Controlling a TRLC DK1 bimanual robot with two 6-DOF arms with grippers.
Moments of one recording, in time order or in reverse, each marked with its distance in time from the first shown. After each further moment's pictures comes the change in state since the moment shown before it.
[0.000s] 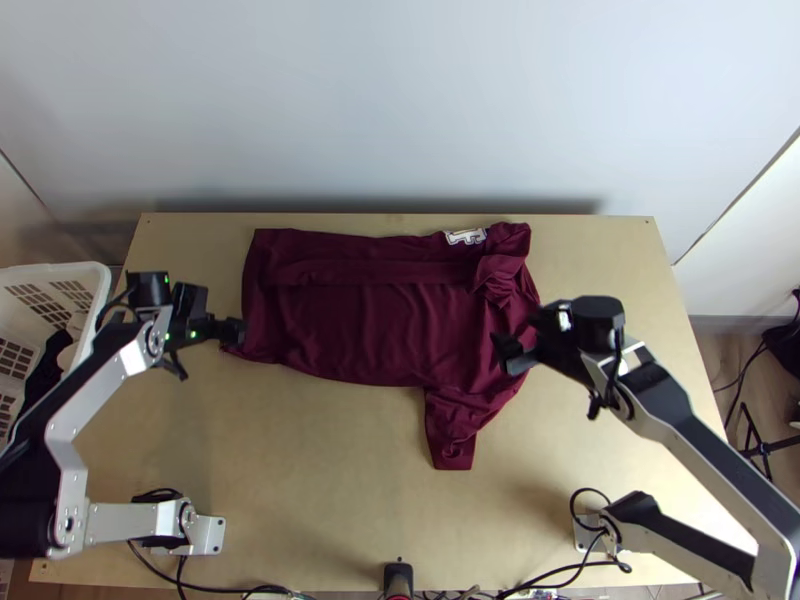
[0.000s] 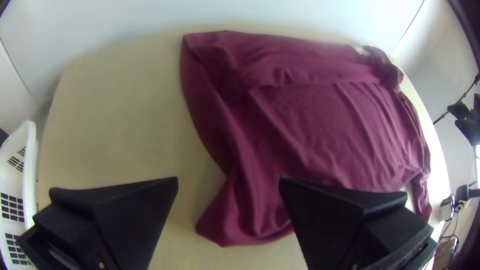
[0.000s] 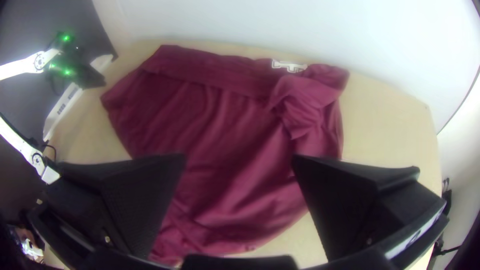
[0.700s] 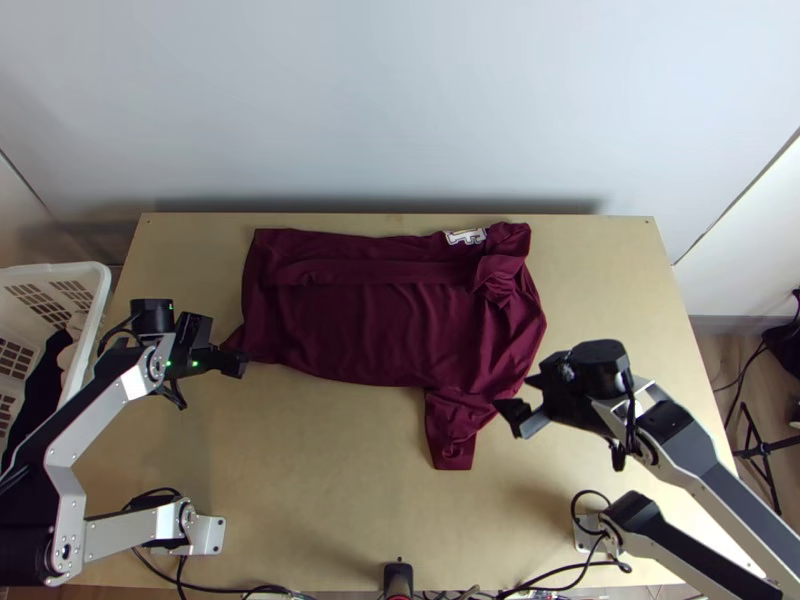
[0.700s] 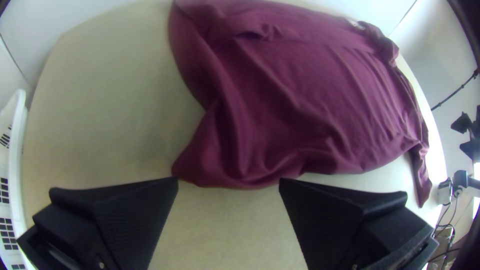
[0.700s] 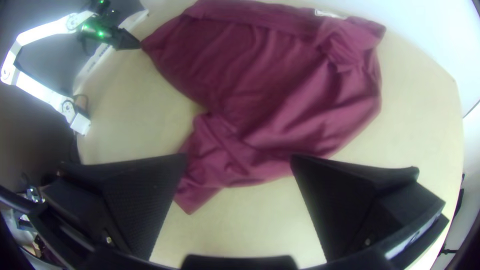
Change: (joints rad) left arm 0.000 -0.084 -0.144 -0.055 0.010 0.027; right arm 0.103 -0.213 -0.089 -0.309 -0.120 0.015
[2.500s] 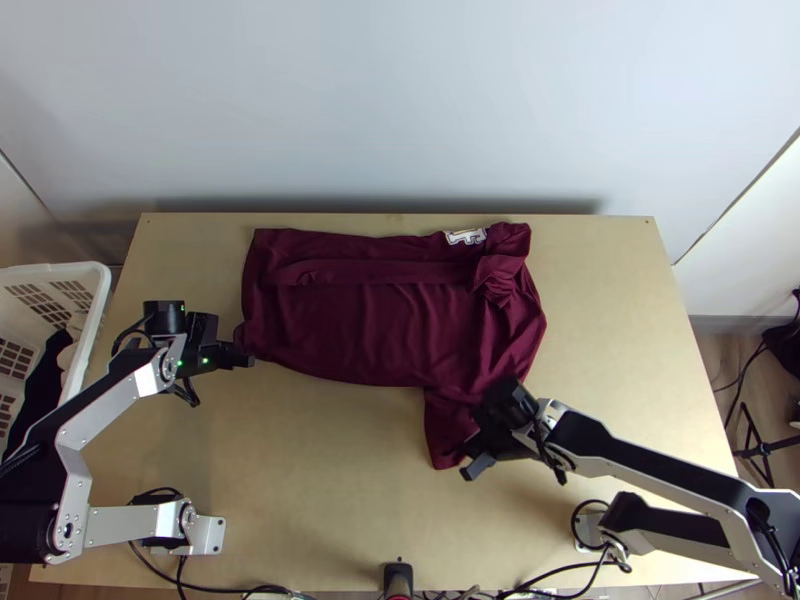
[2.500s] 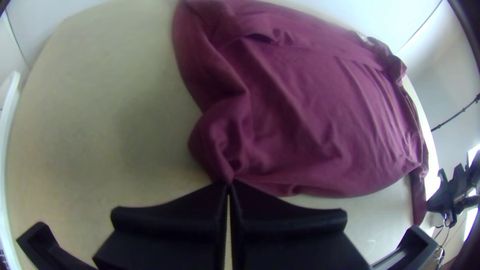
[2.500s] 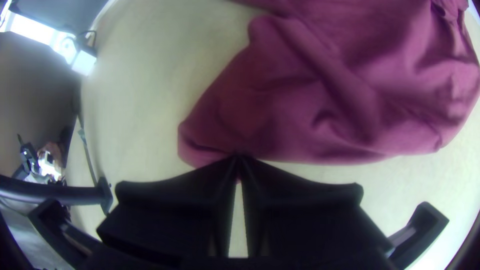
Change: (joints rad) left arm -0.029 0.073 -0.027 0.134 0.004 -0.131; right arm 0.316 0.370 -0.183 0.340 -0.053 0.142
